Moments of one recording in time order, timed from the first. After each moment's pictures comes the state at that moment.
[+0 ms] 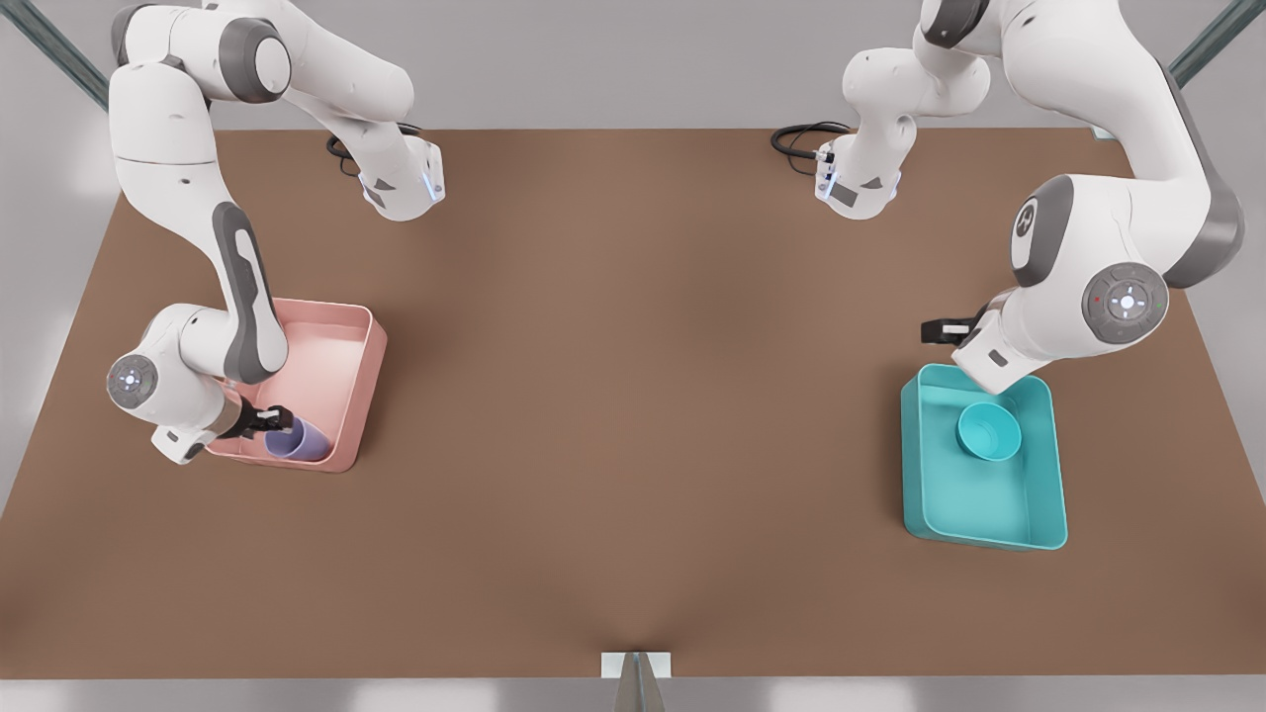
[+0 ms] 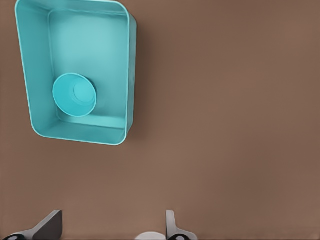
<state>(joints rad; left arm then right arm) -0.09 0.28 -0.06 -1.32 0.08 1.26 -0.09 -0.23 0.43 0.02 -1.93 -0.03 2.30 -0.36</state>
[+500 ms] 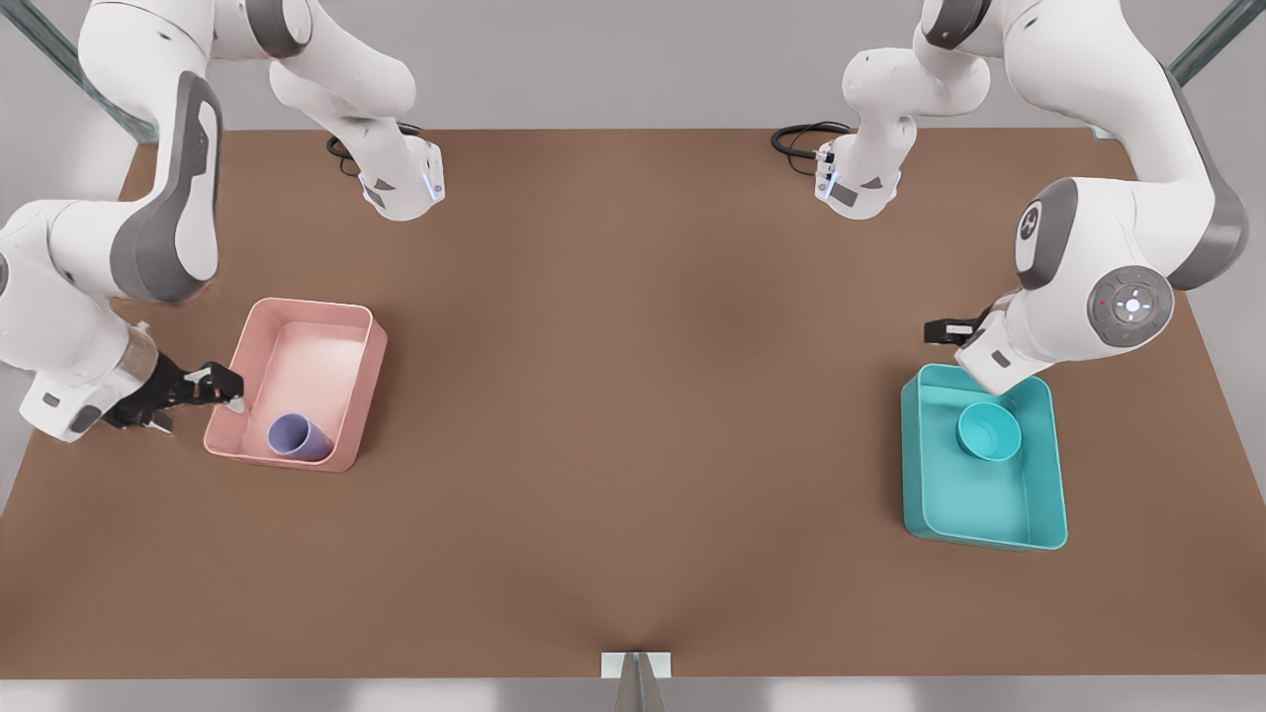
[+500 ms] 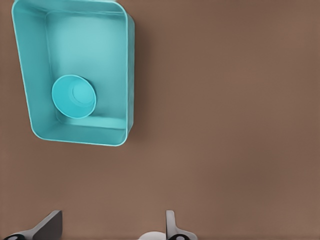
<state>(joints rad) -0.08 0.28 -0.06 -1.32 0.08 1.26 -0.06 -0.10 0.21 0.05 -1.39 -0.01 1.66 -0.35</state>
